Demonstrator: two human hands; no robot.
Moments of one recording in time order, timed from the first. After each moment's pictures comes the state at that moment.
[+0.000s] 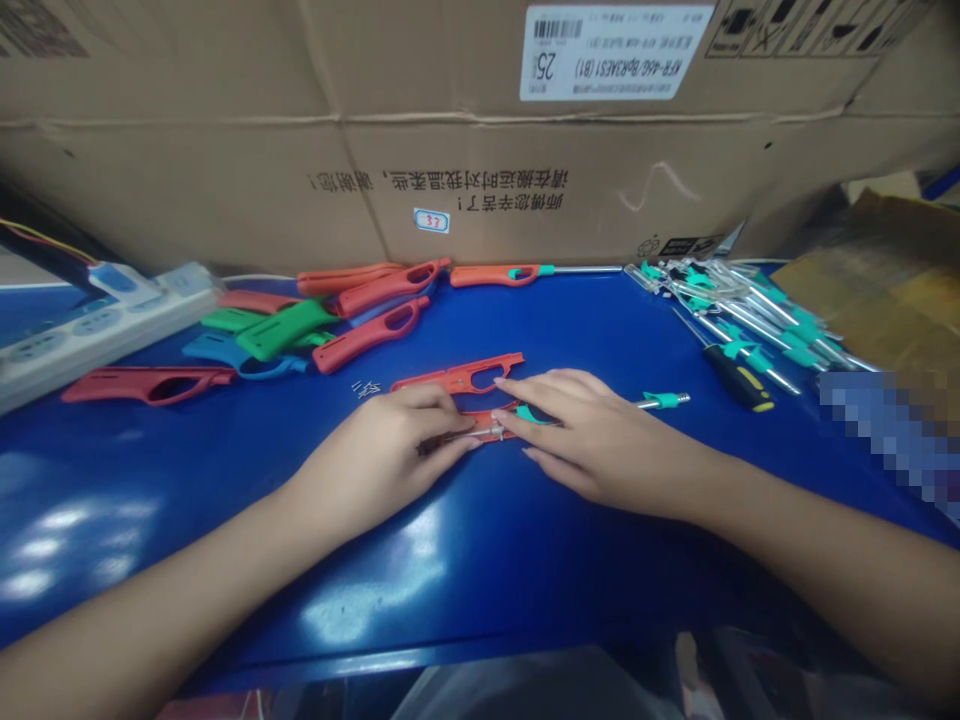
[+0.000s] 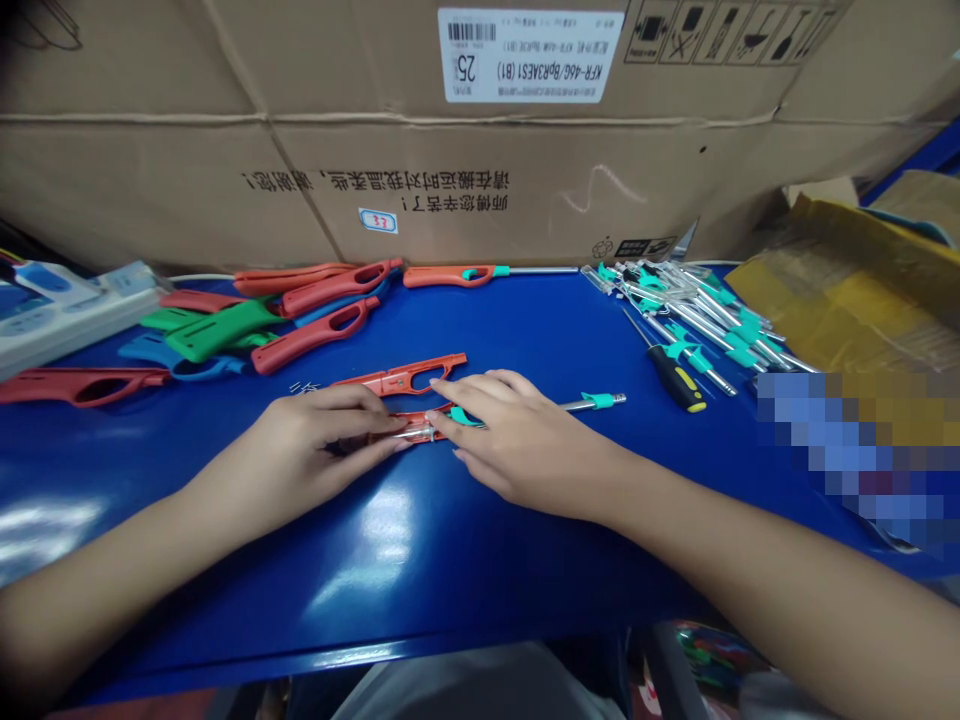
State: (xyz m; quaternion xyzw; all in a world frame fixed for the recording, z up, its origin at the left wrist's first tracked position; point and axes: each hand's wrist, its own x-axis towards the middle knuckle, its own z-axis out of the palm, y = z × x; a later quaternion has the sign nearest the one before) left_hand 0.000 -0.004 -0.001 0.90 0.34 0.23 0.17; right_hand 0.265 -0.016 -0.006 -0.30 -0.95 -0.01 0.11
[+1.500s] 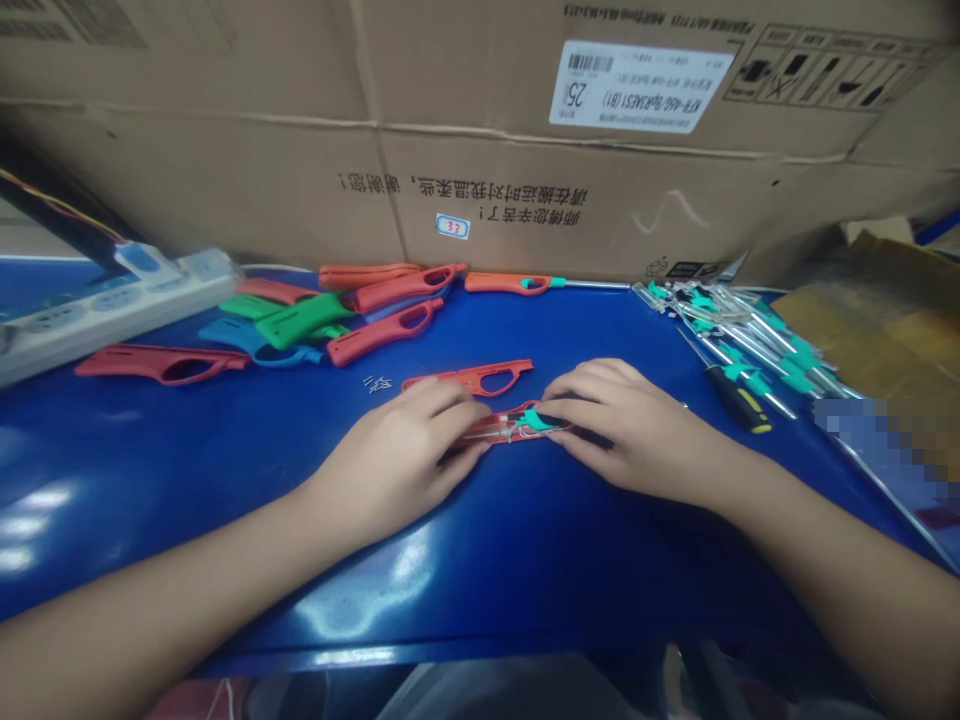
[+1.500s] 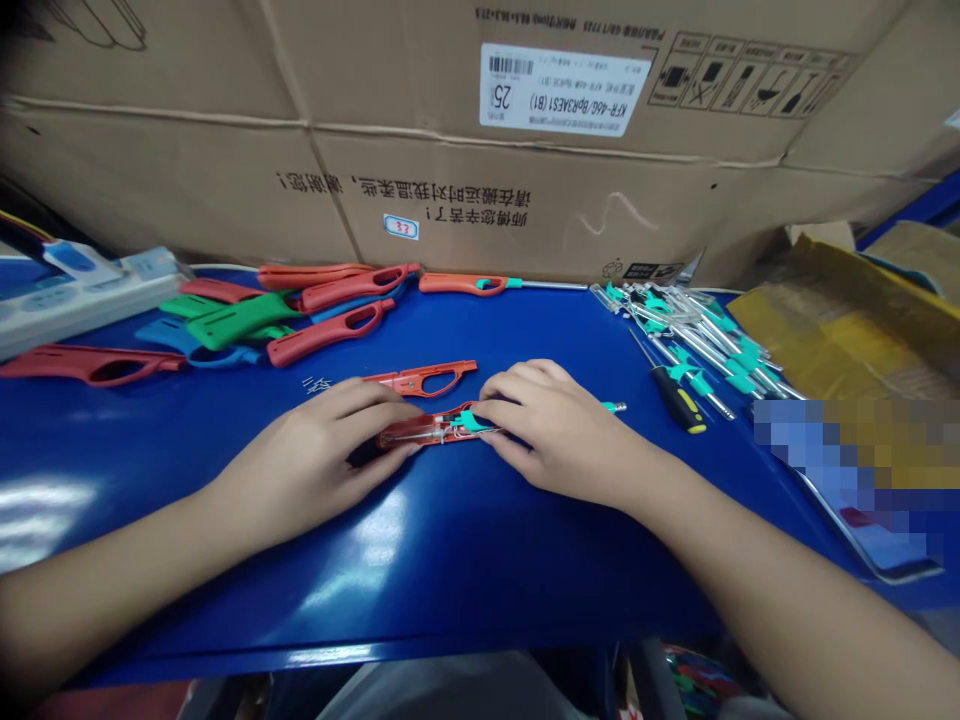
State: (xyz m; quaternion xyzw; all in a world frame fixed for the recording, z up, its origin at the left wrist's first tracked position) left_hand 0.003 -0.015 -0.002 0.90 0.37 0.21 0.10; right_hand 0.280 -0.004 0.008 -0.33 -0.93 0.04 0.14
